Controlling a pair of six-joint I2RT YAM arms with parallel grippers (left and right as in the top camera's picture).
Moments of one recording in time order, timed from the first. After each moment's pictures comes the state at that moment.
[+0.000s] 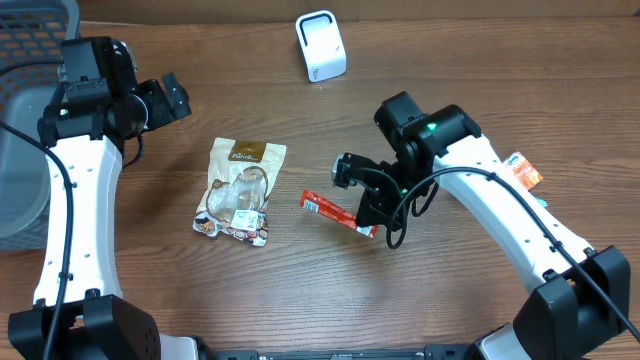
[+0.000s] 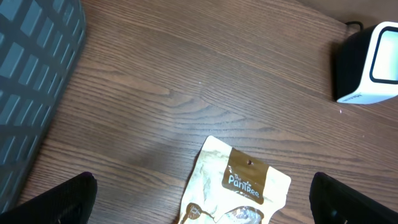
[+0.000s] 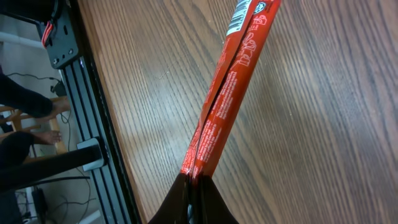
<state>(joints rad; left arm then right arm) 0.16 1.61 1.51 -0.84 0.09 -0.26 0.47 1.69 1.44 -1.33 -0.54 -0.73</state>
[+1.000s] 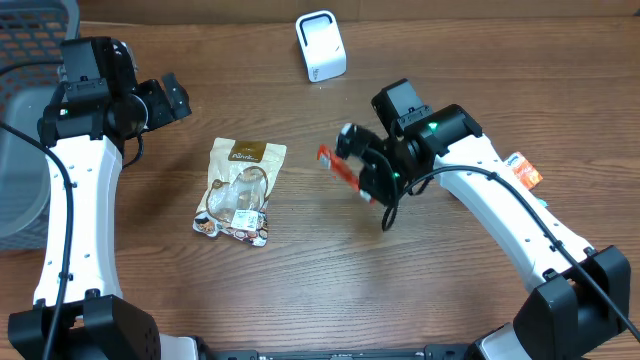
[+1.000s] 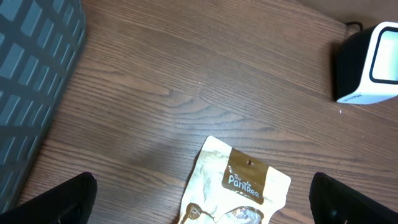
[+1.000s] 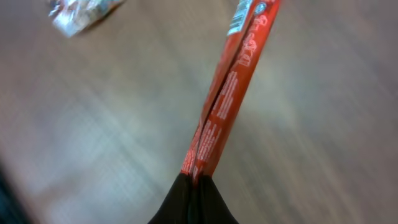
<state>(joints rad) 0.16 1.61 1.51 -0.84 0.09 -0.26 0.47 1.69 1.44 -1.05 -0.28 -0.49</state>
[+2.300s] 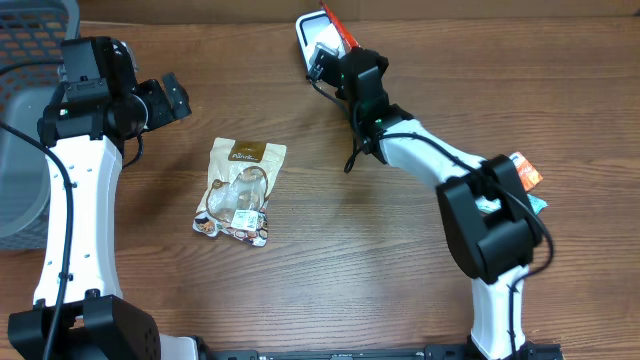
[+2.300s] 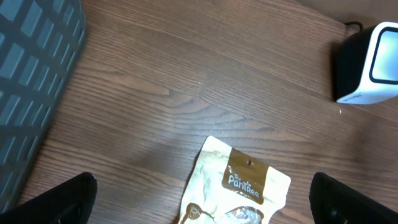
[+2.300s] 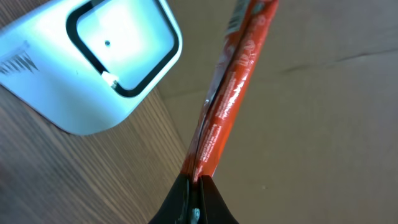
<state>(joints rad) 0.16 1.61 1.51 -0.84 0.09 -0.26 0.47 2.17 1.47 0.31 0.46 -1.04</state>
